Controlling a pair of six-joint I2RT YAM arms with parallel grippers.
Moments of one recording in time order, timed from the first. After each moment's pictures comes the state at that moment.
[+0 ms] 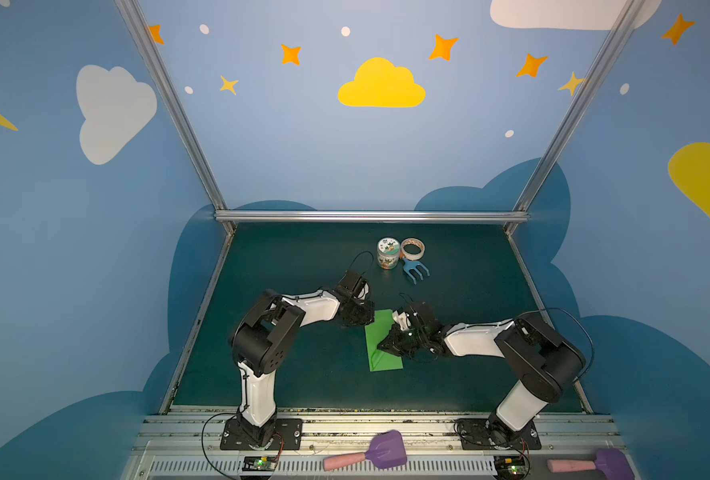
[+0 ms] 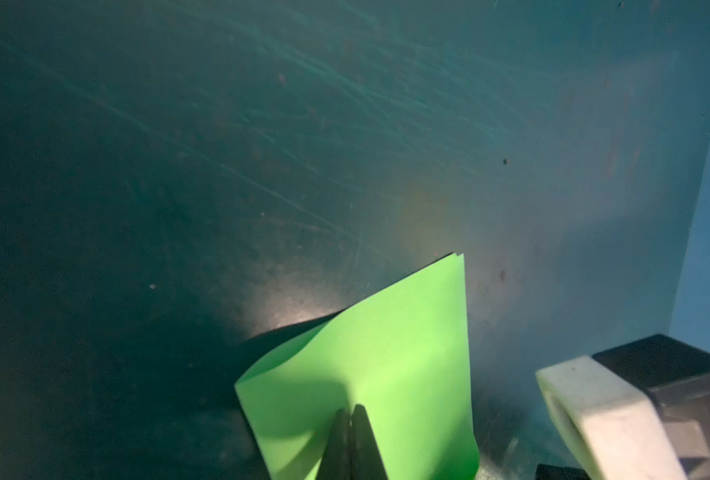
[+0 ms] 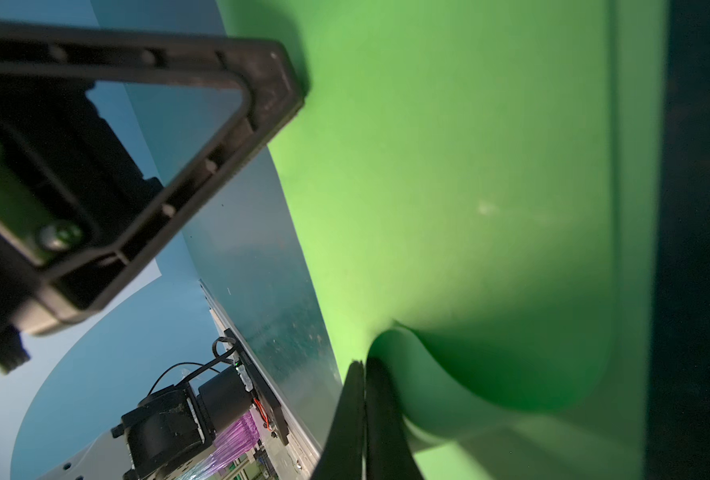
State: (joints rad) left arm -0.59 1.91 1.08 -0.22 0.36 -0.62; right arm 0.75 1.69 0.64 0.18 -0.53 1.07
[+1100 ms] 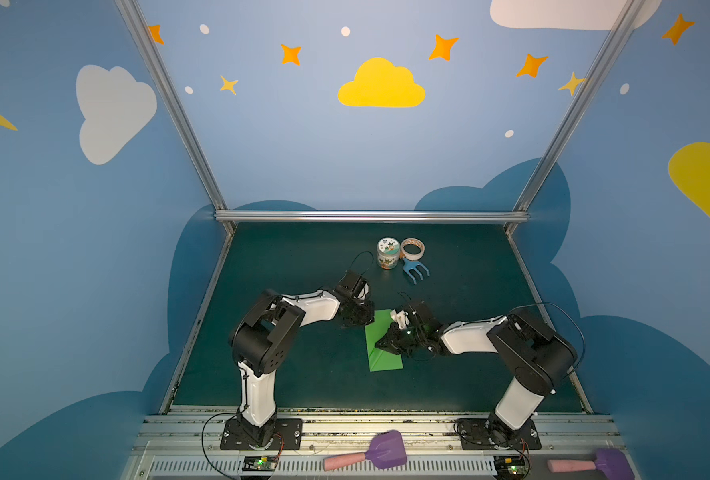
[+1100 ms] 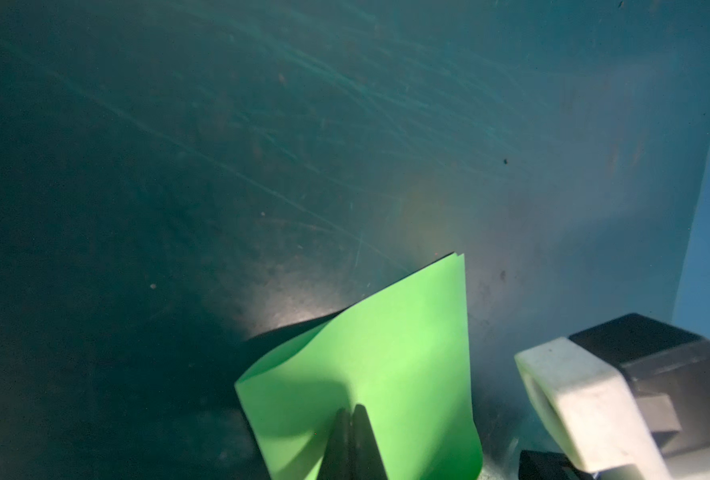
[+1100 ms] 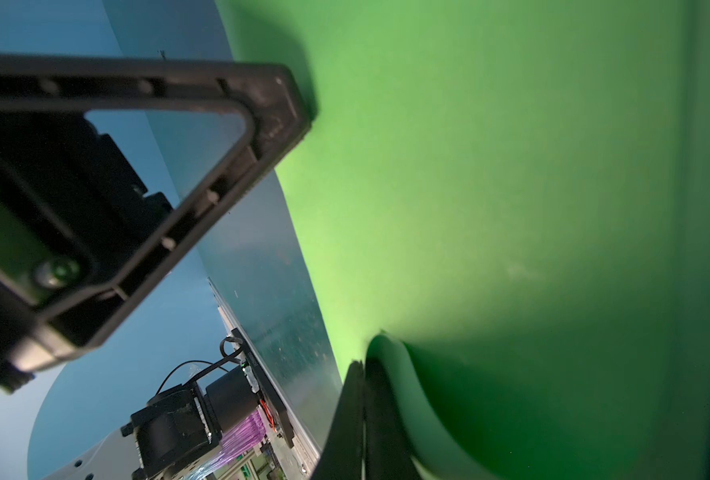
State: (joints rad) left arm -0.59 1.91 1.08 -0.23 0.36 -0.62; right arm 0.73 1.74 0.65 0.24 -0.56 1.07
